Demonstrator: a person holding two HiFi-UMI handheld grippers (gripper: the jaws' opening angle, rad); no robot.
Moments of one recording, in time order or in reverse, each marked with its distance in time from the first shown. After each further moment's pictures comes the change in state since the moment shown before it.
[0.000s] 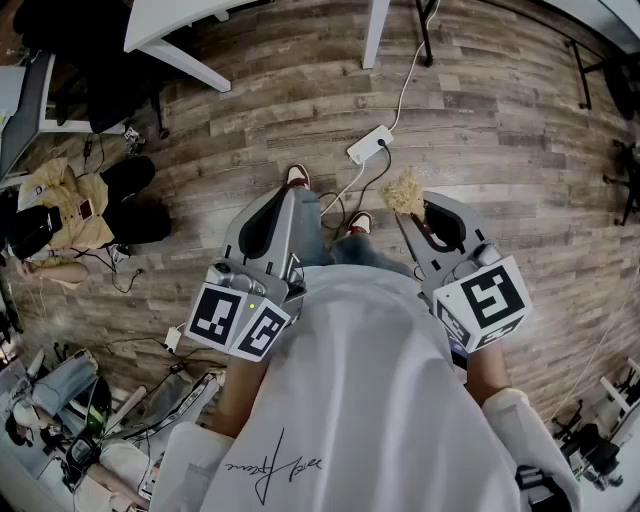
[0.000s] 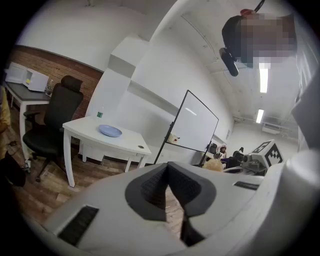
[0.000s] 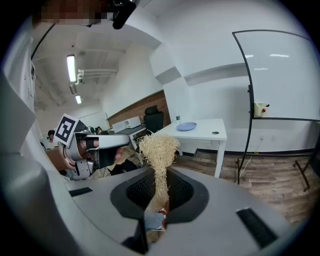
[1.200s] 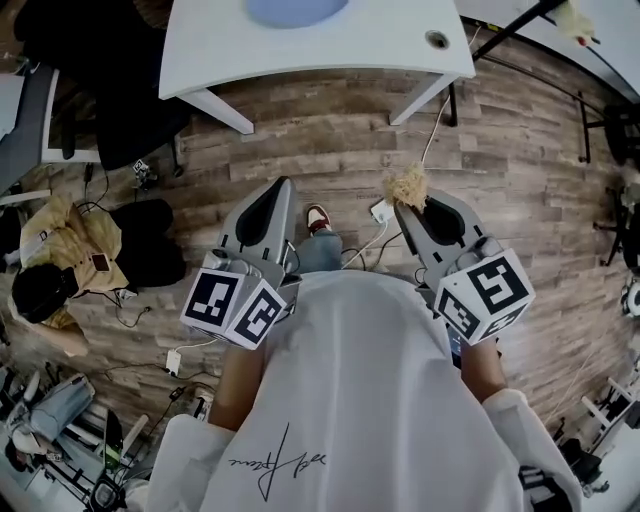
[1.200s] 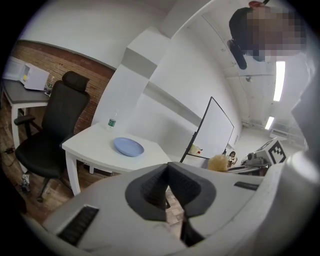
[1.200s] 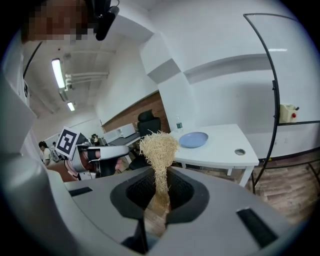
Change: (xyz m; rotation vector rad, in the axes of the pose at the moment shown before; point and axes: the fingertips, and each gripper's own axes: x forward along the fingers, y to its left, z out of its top) left arm 0.092 0.252 0.137 -0.046 0.000 0.036; right arm 0.238 -0.014 0.177 0.068 -0.030 -0.007
